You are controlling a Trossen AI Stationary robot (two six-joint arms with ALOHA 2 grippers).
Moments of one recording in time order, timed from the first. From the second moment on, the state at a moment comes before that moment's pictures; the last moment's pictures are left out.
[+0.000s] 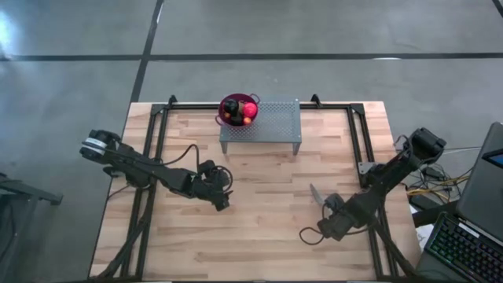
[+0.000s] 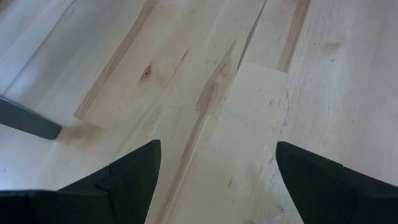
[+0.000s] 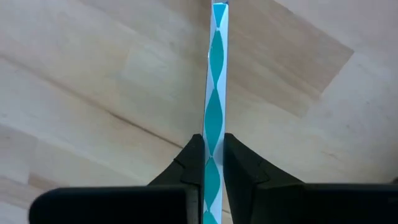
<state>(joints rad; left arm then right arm) -0.30 1.46 0.72 -0.19 -0.51 -0.51 0.76 1.45 0.74 -0.77 -0.05 1.88</state>
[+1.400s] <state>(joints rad) -0.30 1.46 0.72 -0.19 -0.51 -0.52 0.81 1.44 1.05 -1.10 0.16 1.83</state>
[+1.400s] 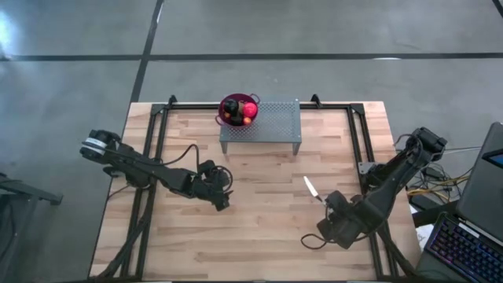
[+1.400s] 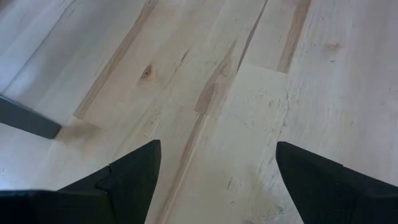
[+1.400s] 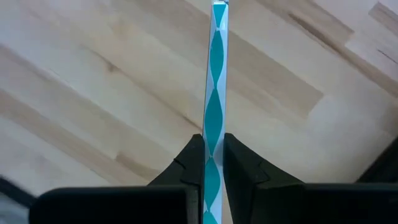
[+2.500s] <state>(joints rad) -0.30 1.46 0.72 -0.19 -0.51 -0.56 -0.05 1.23 1.20 -1.04 0.08 1.17</state>
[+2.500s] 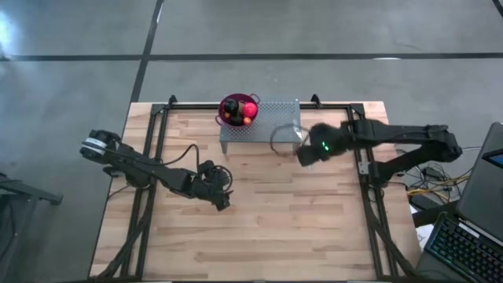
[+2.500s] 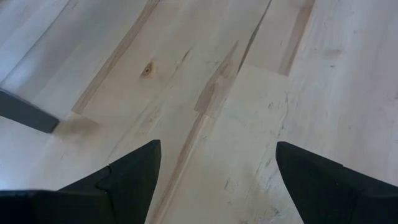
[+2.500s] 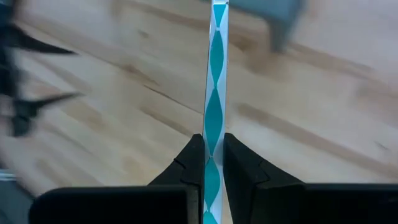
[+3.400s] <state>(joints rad) -0.30 1.46 0.72 -0.19 -0.51 -0.55 -0.43 1.71 1.54 -1.02 -0.09 0.98</state>
